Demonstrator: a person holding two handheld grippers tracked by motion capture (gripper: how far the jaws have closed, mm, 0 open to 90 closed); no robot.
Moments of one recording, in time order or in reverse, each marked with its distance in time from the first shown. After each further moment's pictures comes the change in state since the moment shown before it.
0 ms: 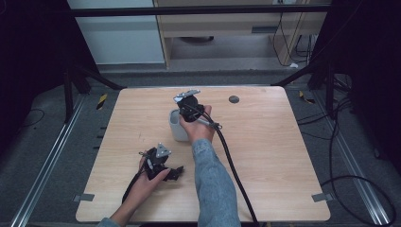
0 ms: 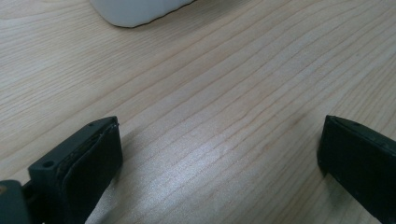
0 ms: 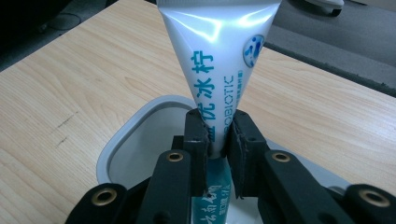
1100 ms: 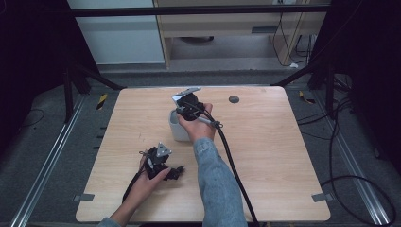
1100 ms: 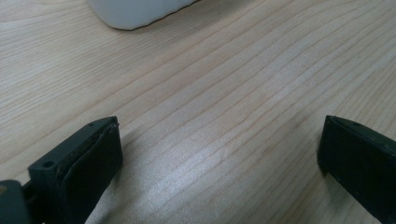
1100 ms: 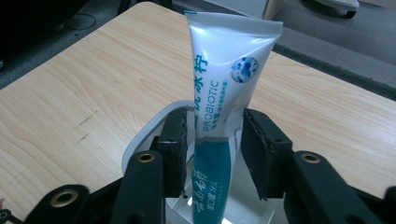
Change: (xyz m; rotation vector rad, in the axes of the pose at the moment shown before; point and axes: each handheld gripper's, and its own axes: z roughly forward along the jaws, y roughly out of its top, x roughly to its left) left arm 0.001 0.002 0.002 0.000 -0.002 0.005; right arm 0.001 0.008 -0.014 0.003 0.048 -0.012
